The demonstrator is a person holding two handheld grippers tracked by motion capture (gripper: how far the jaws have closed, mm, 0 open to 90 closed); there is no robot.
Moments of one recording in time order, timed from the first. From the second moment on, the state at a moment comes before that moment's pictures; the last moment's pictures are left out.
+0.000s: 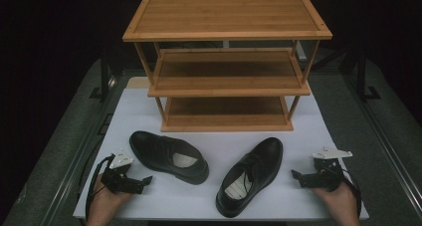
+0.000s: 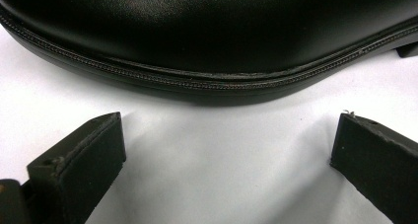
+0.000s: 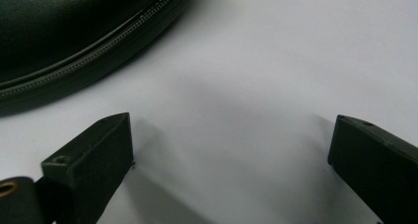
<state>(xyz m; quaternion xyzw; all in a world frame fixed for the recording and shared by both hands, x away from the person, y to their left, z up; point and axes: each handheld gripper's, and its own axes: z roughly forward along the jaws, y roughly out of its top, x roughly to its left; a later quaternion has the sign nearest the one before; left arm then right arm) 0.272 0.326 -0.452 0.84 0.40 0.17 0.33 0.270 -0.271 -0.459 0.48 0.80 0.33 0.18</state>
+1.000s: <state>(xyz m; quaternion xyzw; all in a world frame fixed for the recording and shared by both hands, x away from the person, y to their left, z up) 0.281 0.371 -0.419 0.80 0.45 0.17 0.36 0.270 -0.272 -0.459 0.48 0.80 0.33 0.18</state>
